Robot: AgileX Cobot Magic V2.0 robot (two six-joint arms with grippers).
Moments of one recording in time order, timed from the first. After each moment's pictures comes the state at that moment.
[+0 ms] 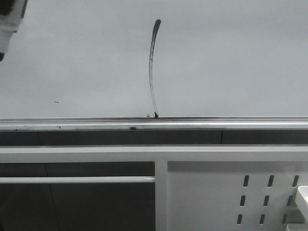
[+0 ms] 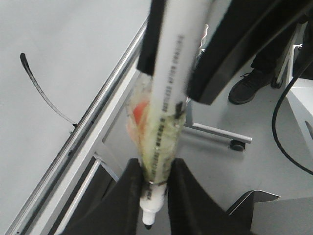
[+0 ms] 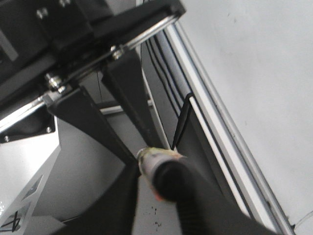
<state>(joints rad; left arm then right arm) -0.83 0.83 -0.77 -0.37 0.64 0.61 1.05 1.12 -1.10 0.18 0.57 -0.34</state>
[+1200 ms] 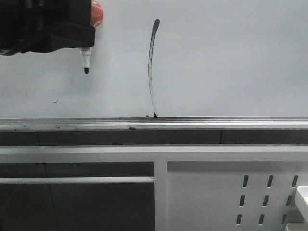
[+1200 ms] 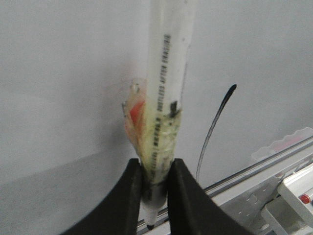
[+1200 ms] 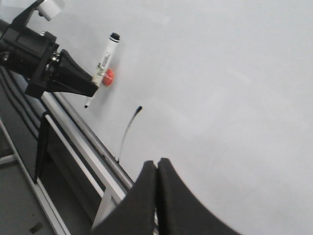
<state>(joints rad) -0.83 1.21 -0.57 -0.78 -0.36 0.55 1.05 0.30 -0.70 -0.57 0.72 0.13</state>
